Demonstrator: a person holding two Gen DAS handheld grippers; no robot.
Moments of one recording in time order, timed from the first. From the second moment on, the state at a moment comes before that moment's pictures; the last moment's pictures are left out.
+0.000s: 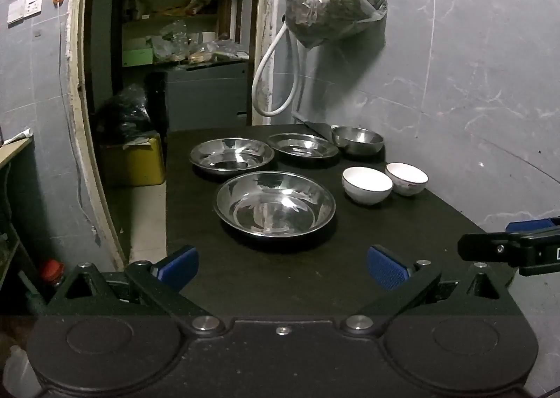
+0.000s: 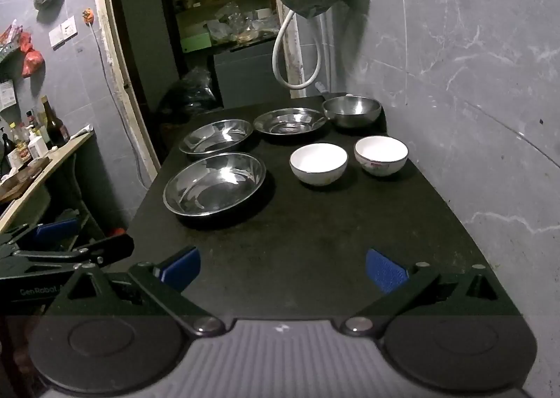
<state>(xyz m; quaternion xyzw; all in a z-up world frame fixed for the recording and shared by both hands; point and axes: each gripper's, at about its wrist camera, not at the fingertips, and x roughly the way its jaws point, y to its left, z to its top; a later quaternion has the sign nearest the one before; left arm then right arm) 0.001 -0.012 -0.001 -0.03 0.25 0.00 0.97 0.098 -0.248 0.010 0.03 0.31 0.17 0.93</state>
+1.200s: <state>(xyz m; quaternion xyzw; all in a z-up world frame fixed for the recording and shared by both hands) -0.008 -0.016 0.003 -0.02 0.24 -0.01 0.97 0.092 -0.250 0.011 0.03 0.30 0.18 0.94</state>
